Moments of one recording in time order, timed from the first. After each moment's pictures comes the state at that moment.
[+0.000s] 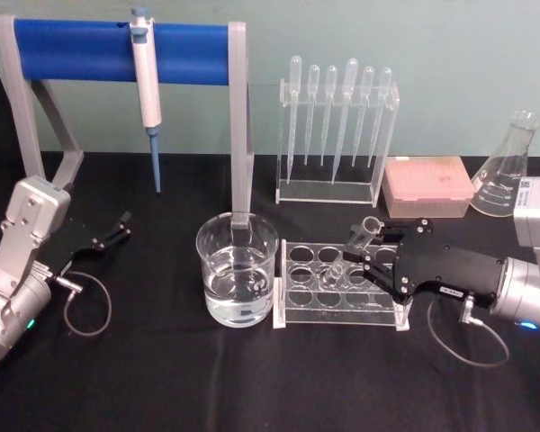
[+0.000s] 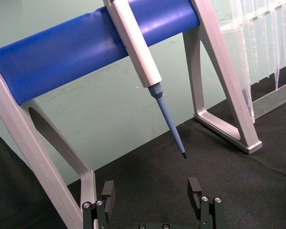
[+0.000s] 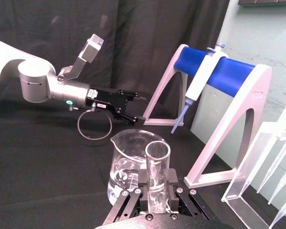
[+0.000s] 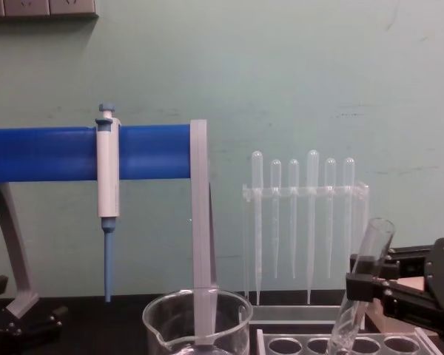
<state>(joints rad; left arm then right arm) -0.20 0.60 0.45 -1.41 -0.25 -0.12 0.03 0.31 0.65 -0.47 -1.45 0.49 -0.28 0.83</state>
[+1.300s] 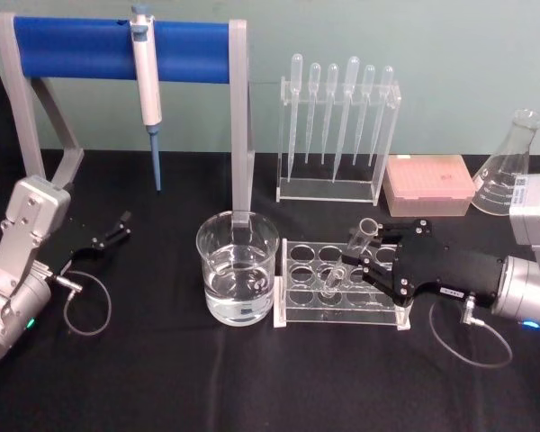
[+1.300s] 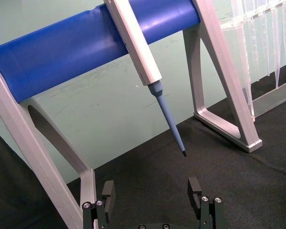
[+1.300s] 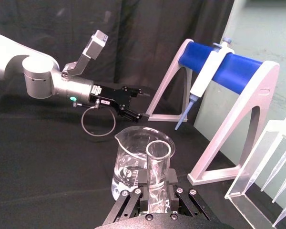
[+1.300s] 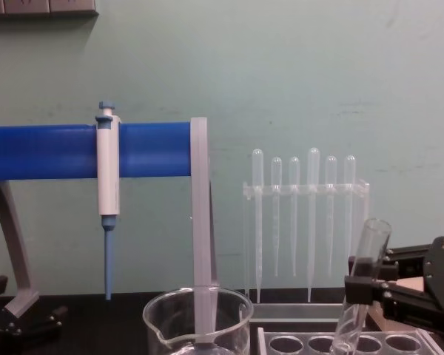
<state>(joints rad) -0.20 0.60 0.45 -1.41 -0.25 -0.12 0.03 0.31 0.67 -0.47 -1.49 0.47 -0.24 0.82</state>
